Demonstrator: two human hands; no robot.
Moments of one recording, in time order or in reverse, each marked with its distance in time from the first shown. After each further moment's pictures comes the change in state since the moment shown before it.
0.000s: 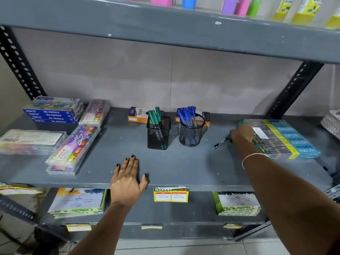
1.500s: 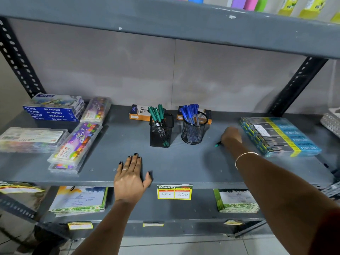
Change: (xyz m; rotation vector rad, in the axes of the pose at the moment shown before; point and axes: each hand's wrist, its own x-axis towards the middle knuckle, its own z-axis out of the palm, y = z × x) left_hand 0.003 -0.001 0.004 -0.033 0.016 0.012; right_hand -0.016 -0.005 0.032 -0.281 -0.158 -0.143
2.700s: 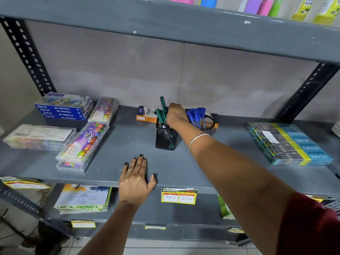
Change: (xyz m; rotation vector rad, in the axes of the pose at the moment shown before) left_hand -0.002 0.002 -0.003 -0.046 0.021 -0.005; right_hand -0.076 -0.176 0.015 -0.008 -0.156 -0.551
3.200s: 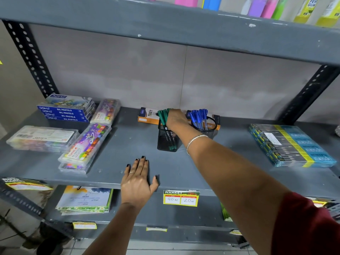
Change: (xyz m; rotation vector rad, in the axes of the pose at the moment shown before) left_hand 0.001 -0.001 0.001 0.017 -0.041 -0.007; right_hand 0.002 -0.001 0.012 -0.054 -0.058 0.001
